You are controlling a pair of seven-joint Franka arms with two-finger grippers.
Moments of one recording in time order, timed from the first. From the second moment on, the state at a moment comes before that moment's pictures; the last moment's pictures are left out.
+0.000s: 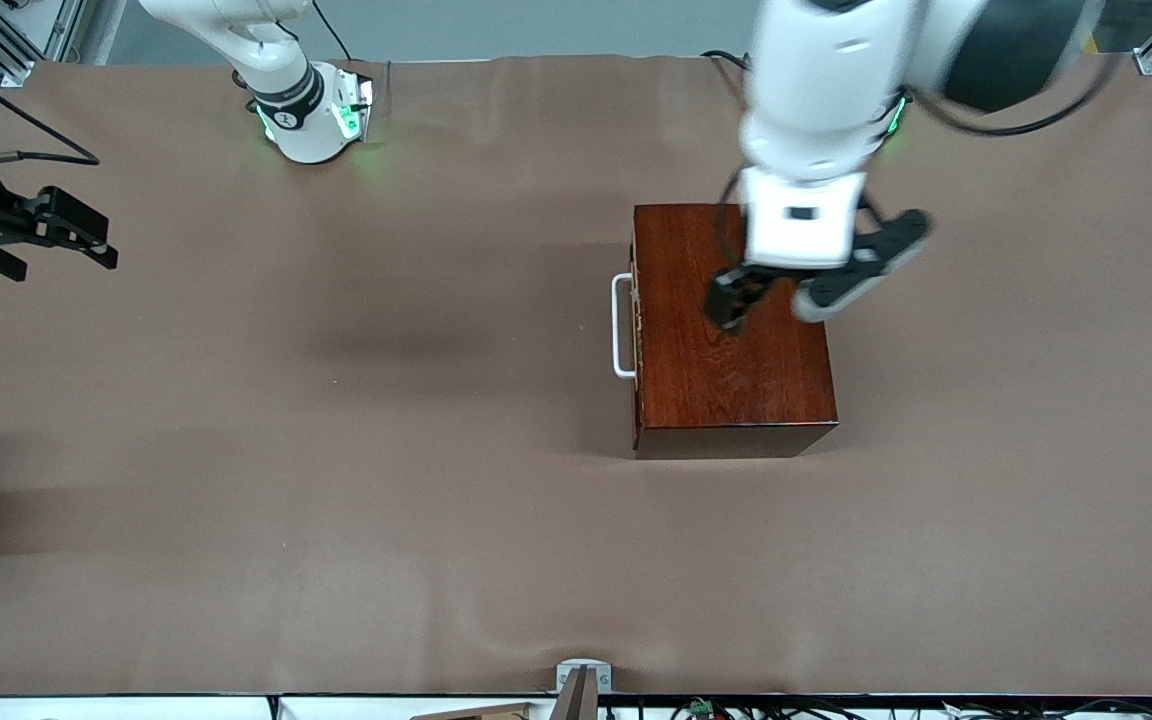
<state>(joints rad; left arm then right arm) -0.62 0.28 0.10 -1.22 0.11 1.60 -1.09 0.03 -0.01 -0.02 -1.54 0.03 1.54 -0.10</state>
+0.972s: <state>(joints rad) -0.29 0.17 0.10 -1.26 0.08 1.44 -0.33 0.02 -0.01 -0.02 -1.54 0.03 1.54 -0.10</state>
